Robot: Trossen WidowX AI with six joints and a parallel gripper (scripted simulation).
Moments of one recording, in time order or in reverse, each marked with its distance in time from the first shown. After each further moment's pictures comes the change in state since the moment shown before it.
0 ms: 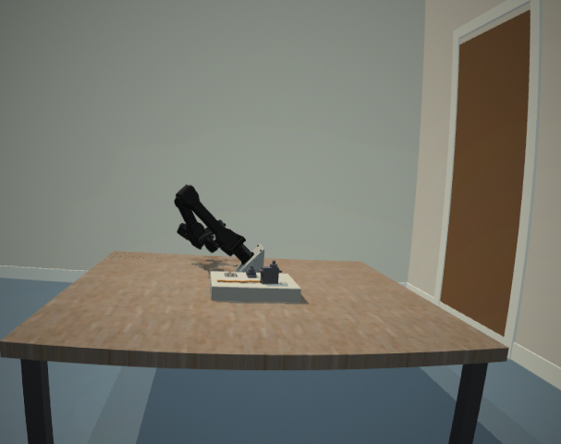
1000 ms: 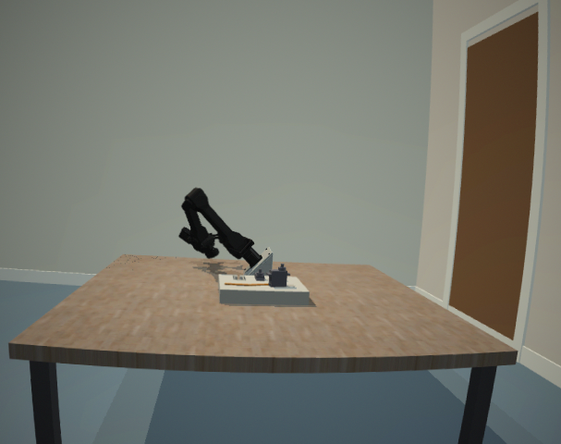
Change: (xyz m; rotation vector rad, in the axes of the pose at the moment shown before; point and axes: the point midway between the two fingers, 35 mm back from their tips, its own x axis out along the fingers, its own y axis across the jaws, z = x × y) arm -0.025 -0.037 -0.007 0.290 -0.040 -0.139
